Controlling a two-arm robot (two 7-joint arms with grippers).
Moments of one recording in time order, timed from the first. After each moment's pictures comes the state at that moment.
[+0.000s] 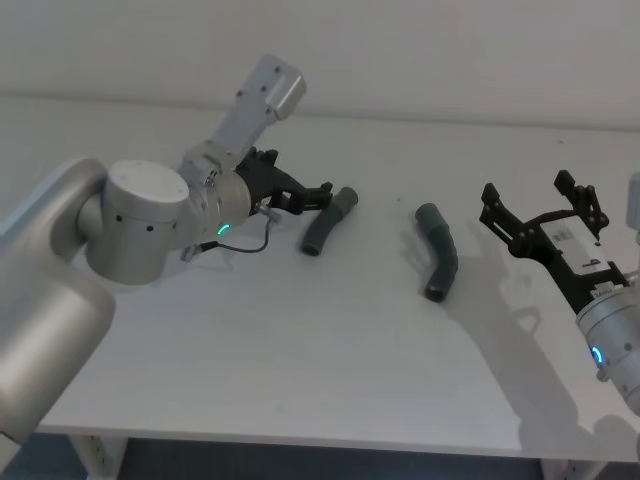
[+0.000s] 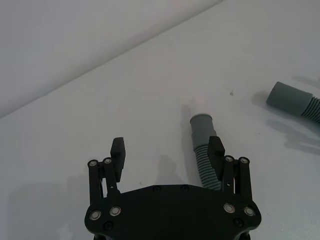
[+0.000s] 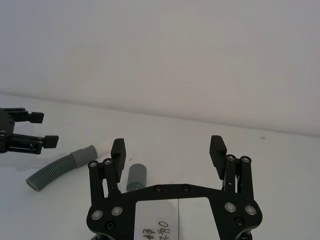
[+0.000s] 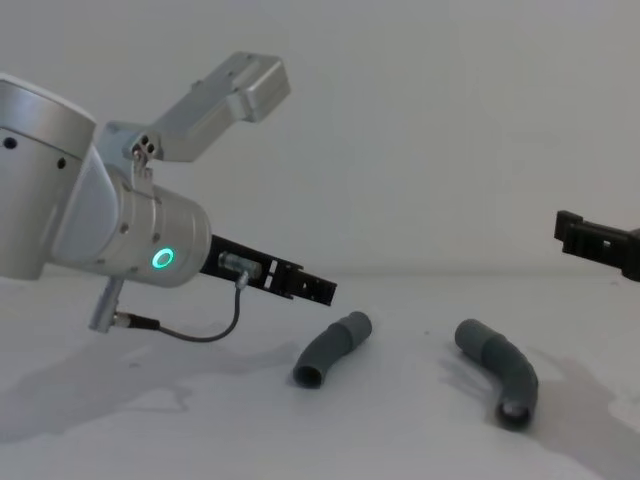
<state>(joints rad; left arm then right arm) -0.53 0.27 0.53 -1.48 -0.27 0.62 -0.17 -0.01 0.34 -0.23 -1.77 0.29 0.03 0.07</state>
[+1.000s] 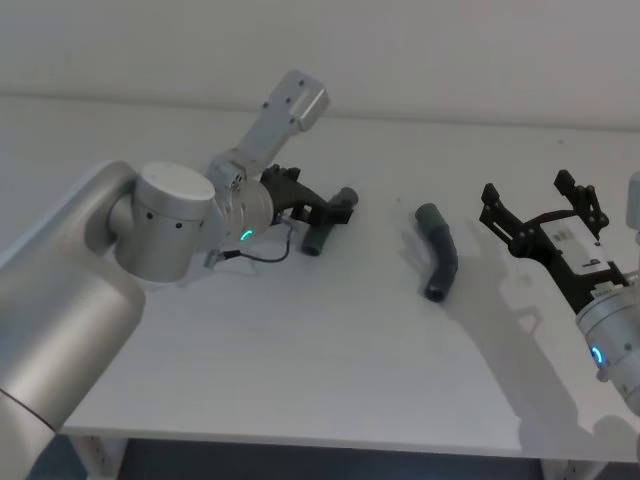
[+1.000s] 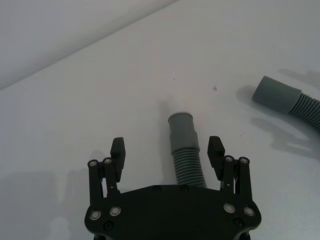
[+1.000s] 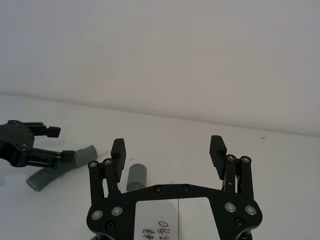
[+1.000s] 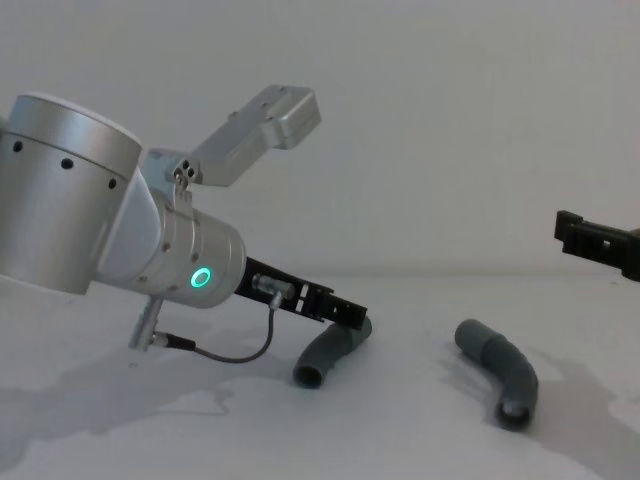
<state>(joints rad) -0.56 0.21 0.55 -1.38 -0.26 0.63 -0.21 -0.01 0.34 -0.23 -1.77 0.29 0.03 0.07</state>
